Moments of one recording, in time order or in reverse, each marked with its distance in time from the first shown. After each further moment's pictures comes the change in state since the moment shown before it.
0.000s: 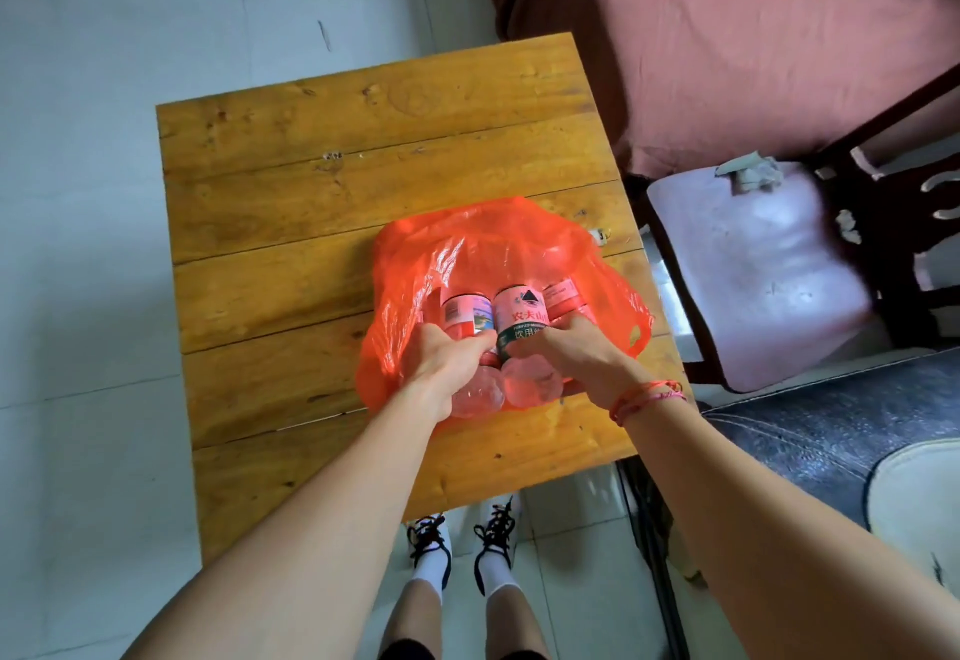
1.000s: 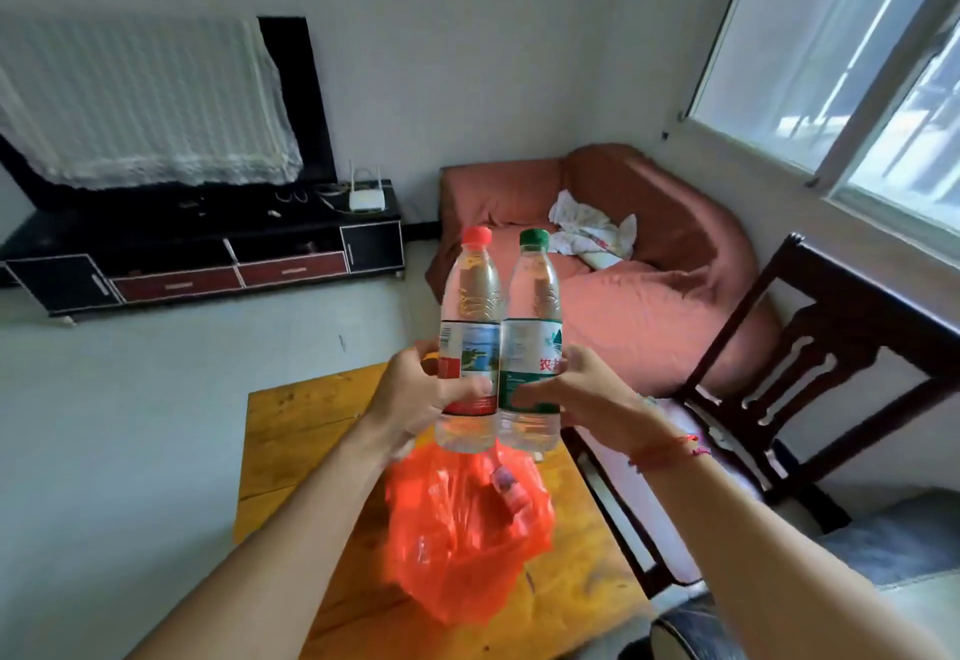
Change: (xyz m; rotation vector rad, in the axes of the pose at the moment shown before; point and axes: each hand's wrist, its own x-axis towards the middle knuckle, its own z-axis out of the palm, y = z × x) left_hand -0.290 0.139 -0.119 -0.070 -0.236 0.916; right_hand -0.316 -0.123 -0.066 0.069 0.005 -0.829
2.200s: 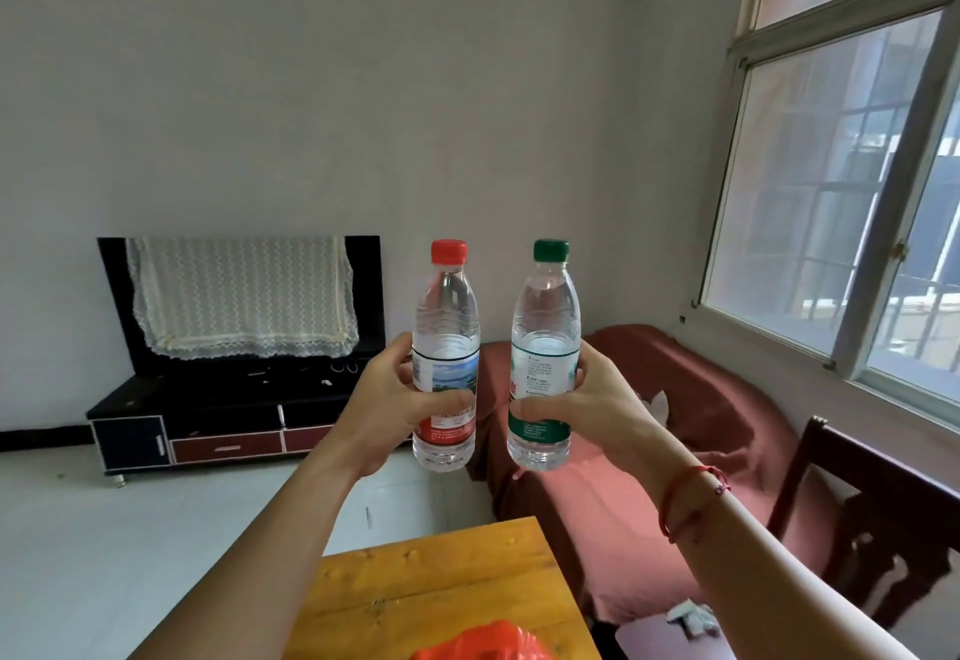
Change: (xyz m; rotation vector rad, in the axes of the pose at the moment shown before) left_hand -0.046 0.169 -0.041 0.054 0.064 0.491; right_hand -0.026 -0.160 -0.021 -0.127 0.205 -0.454
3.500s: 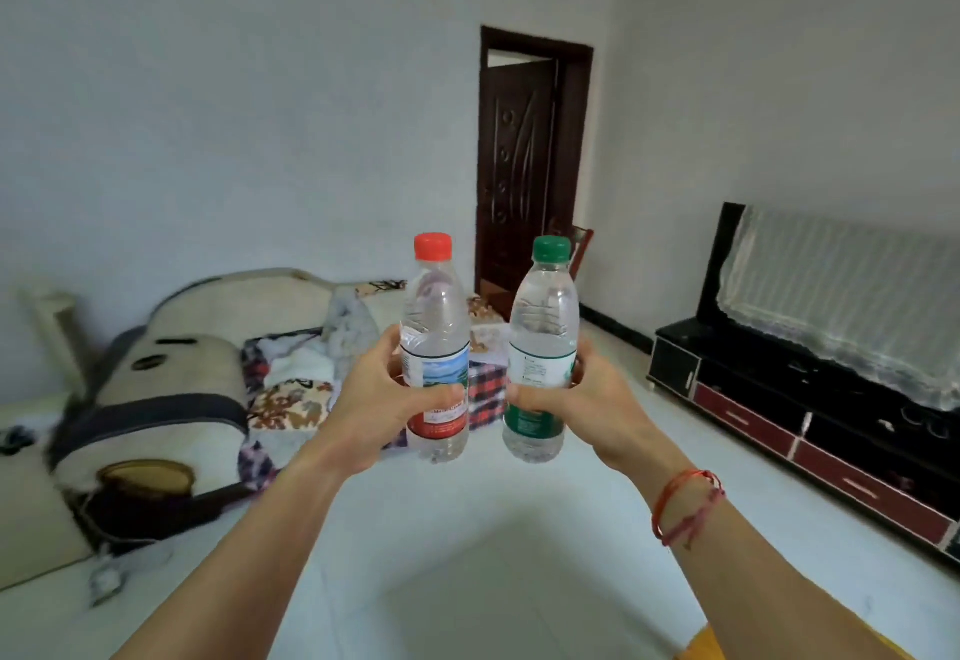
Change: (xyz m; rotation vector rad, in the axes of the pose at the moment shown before) left_hand -0.463 0.112 -0.243 0.389 1.224 -0.211; right_hand -0.195 -0.159 0.440 0.329 -1.145 -0.214
